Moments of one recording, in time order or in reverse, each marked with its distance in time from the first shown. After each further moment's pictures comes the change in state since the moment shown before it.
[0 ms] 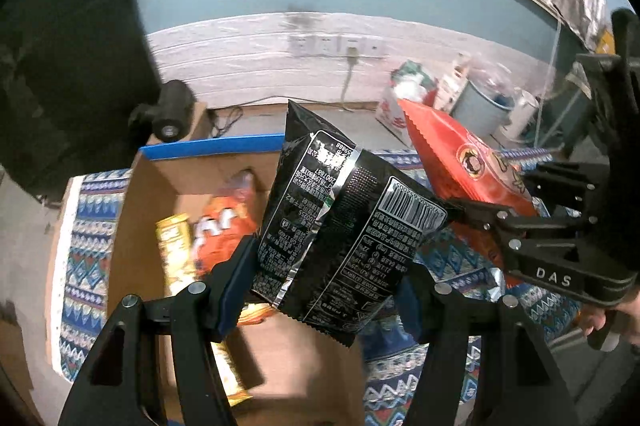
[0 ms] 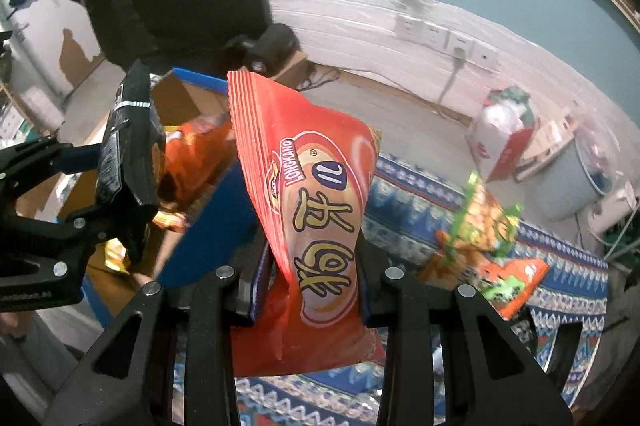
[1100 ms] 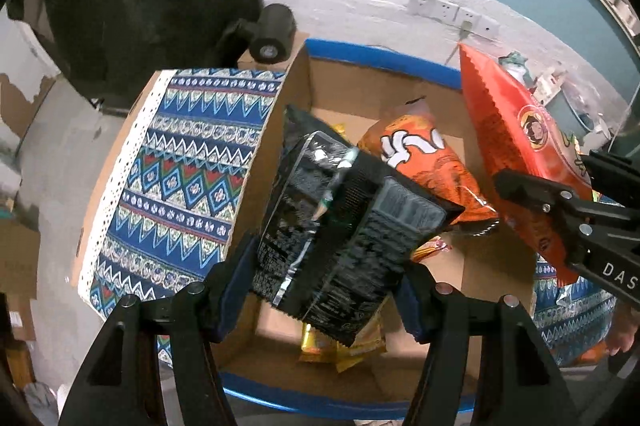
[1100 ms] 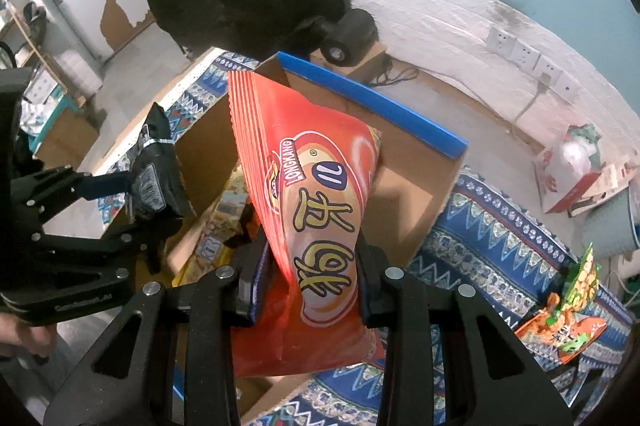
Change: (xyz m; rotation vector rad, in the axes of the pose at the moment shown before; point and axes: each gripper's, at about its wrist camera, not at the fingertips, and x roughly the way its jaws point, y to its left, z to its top) left arm 0.016 0.127 -0.051 -0.238 0.175 0.181; right arm 0.066 0.120 0.050 -0.111 0.079 0.128
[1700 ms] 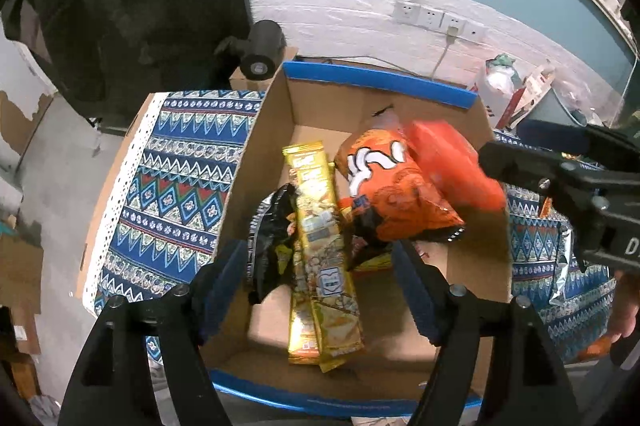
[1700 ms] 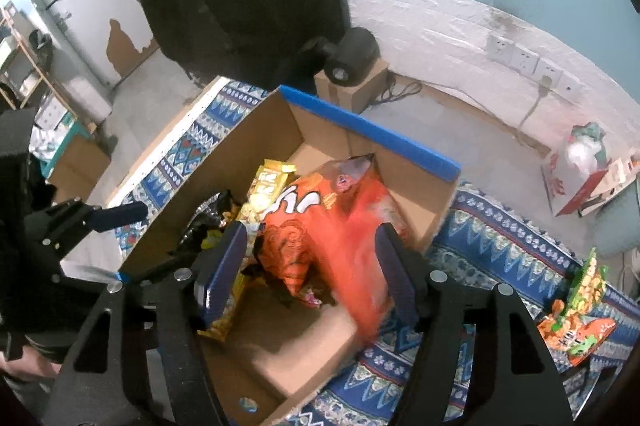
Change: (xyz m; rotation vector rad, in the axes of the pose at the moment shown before) left arm -0.018 -0.021 0.004 0.051 -0.049 -0.002; right arm -0.022 -0.011 0.011 0.054 -0.077 0.038
